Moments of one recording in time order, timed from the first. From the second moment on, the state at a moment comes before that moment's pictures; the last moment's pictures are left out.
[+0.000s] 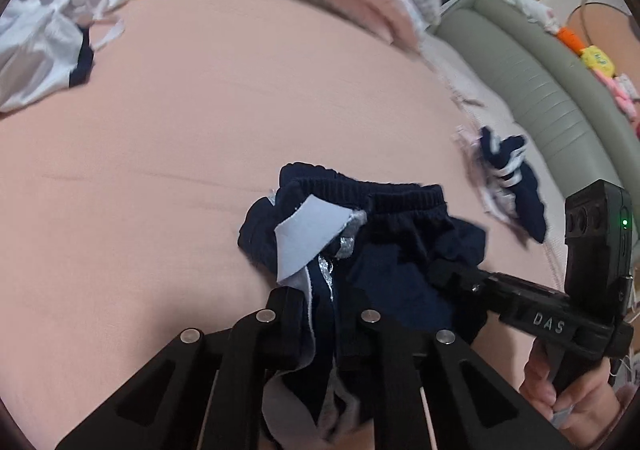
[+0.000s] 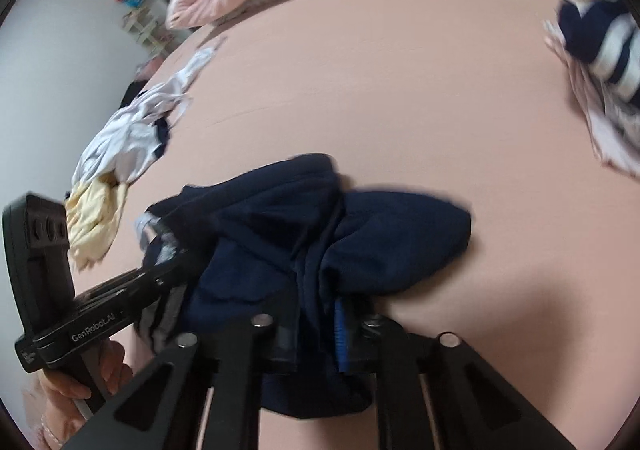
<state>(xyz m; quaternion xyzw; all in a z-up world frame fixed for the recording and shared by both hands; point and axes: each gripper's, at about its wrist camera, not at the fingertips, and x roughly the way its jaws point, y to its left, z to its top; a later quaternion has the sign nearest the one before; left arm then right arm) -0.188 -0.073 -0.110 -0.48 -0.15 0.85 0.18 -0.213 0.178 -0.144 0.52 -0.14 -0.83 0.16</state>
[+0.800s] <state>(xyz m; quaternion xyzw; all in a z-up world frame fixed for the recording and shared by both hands) -0.125 0.058 -0.053 -0.49 -0.06 0.84 0.25 -0.095 0.275 -0.092 0.48 -0.21 -0.84 0.13</state>
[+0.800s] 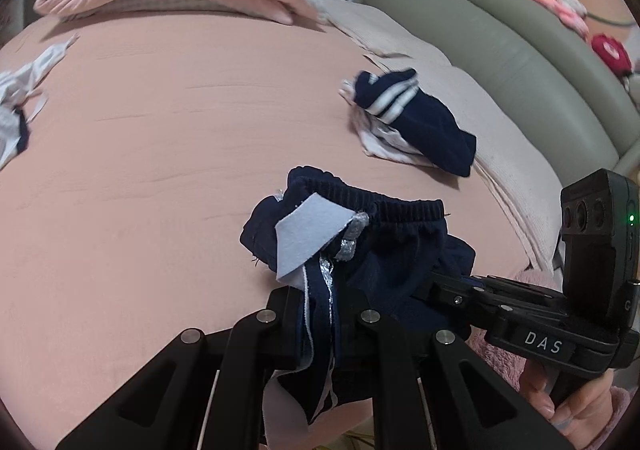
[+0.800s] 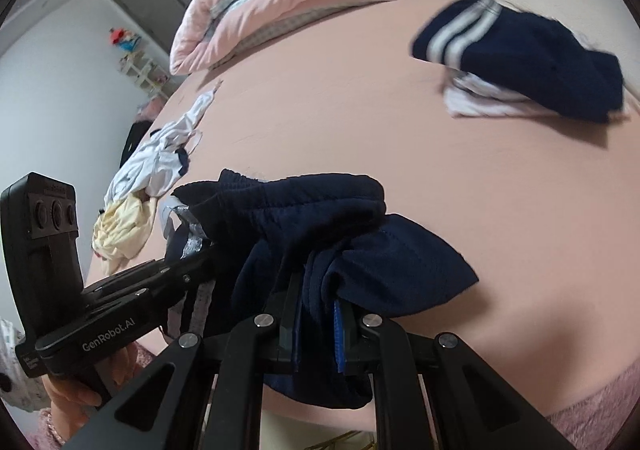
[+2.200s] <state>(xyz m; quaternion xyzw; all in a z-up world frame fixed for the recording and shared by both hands) -0.375 0.270 -0.064 -0.50 -0.03 0.79 0.34 -0.240 0.517 -0.088 0.45 -0.22 -0.86 0.00</state>
